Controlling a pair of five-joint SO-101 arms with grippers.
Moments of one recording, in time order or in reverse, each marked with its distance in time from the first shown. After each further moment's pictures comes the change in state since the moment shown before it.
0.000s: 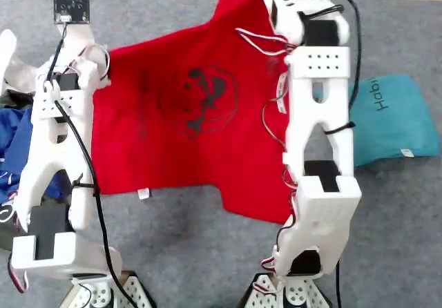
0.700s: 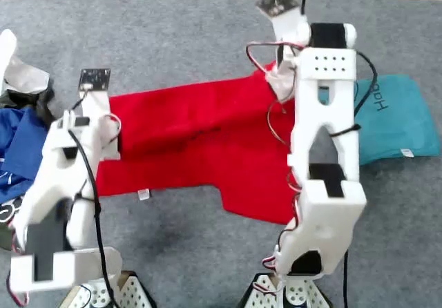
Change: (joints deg) left arm 0.4 -9.4 31.7 7.3 0.0; right arm 2.5 -4.5 13.4 43.2 3.7
